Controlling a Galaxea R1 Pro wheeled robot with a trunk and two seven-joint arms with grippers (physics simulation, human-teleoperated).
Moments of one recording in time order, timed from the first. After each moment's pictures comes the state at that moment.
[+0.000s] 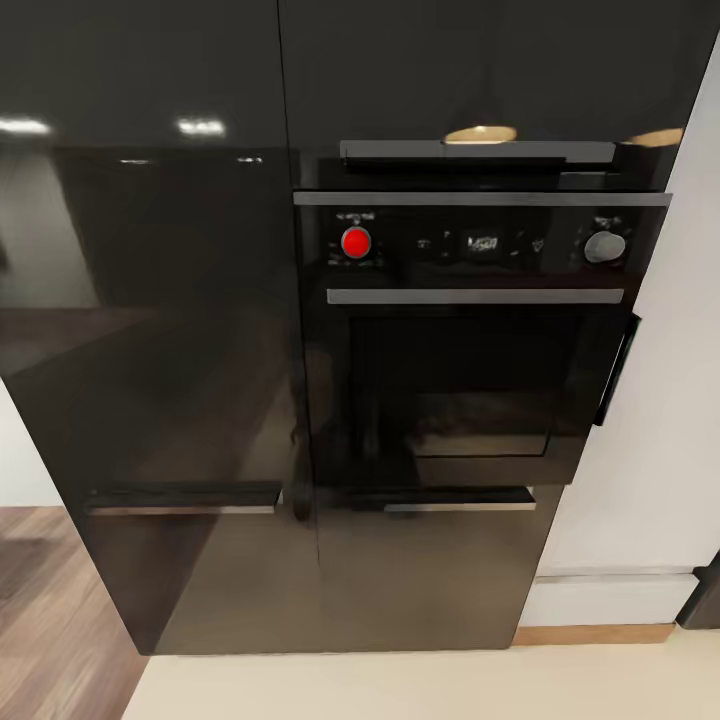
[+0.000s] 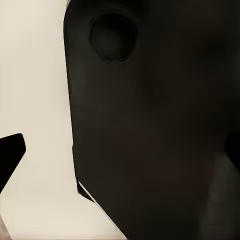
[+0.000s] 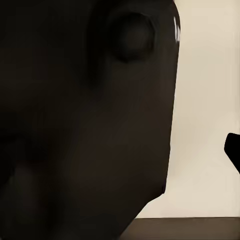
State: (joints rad) left arm 0.00 0.00 0.00 0.00 0.00 0.00 0.00; right arm 0.00 0.00 0.00 0.00 0.00 0.00 0.00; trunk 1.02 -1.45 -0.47
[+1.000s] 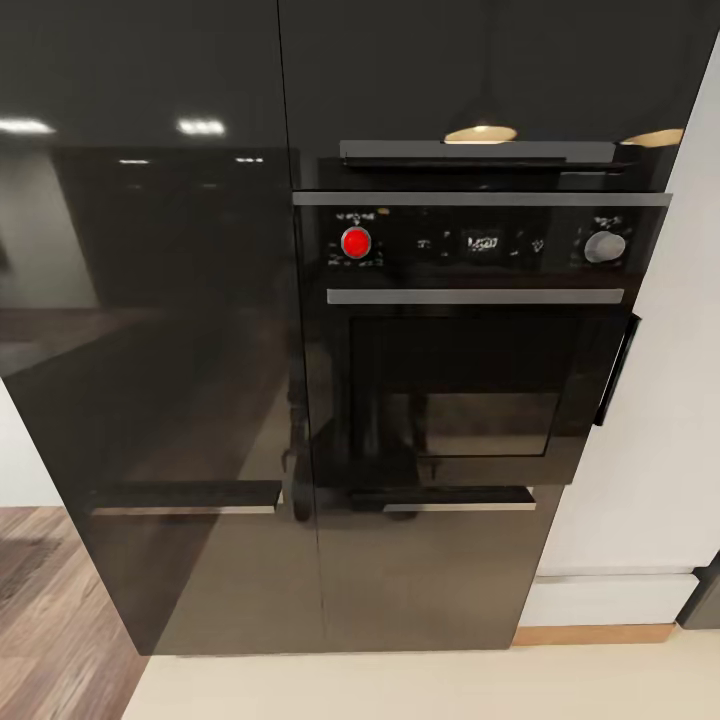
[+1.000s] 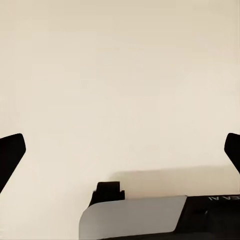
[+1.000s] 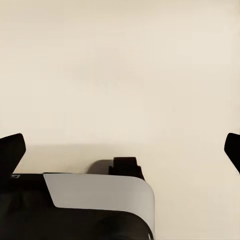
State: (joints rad) left arm 0.01 -0.01 0.00 -0.53 -0.03 0.00 0.00; right arm -0.08 -0.01 0.00 -0.32 0.00 -0.03 0.00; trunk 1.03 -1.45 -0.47
